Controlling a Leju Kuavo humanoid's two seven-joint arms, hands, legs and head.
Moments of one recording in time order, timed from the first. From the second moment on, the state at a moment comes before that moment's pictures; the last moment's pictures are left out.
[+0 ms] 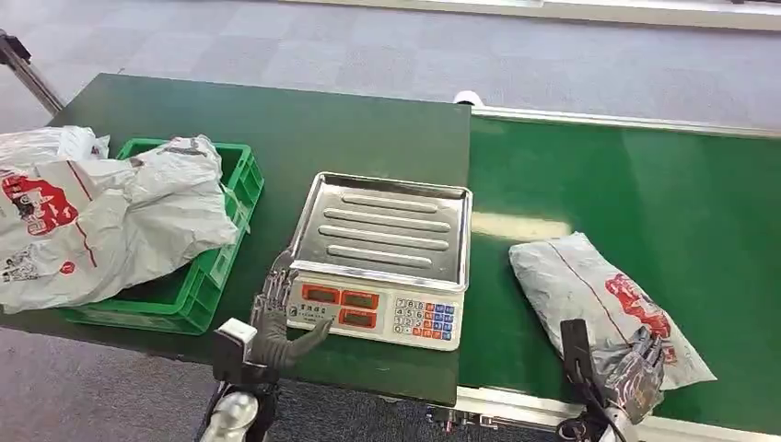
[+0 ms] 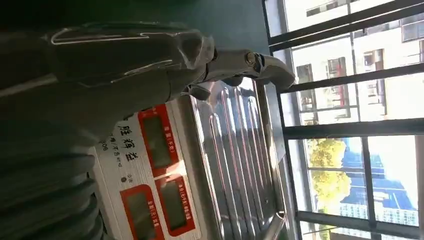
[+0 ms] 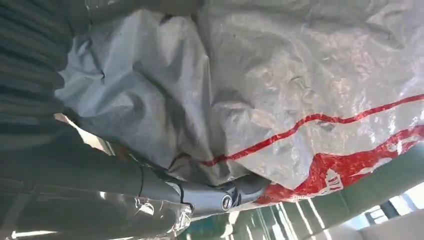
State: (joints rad) left arm -0.05 -0.22 -0.04 -1.23 -0.19 -0.11 -0.70; right arm -0.31 0.18 -0.57 -0.72 1.11 -0.64 -0.21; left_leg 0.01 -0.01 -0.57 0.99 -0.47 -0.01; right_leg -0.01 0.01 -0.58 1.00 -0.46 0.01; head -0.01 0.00
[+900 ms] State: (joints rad) left arm -0.04 -0.22 -0.03 -1.26 -0.17 -0.10 -0.70; right arm -0.28 0.22 -0.50 -0.85 0.77 -0.58 -0.51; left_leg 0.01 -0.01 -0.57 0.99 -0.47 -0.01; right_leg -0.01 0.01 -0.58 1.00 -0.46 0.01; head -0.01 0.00
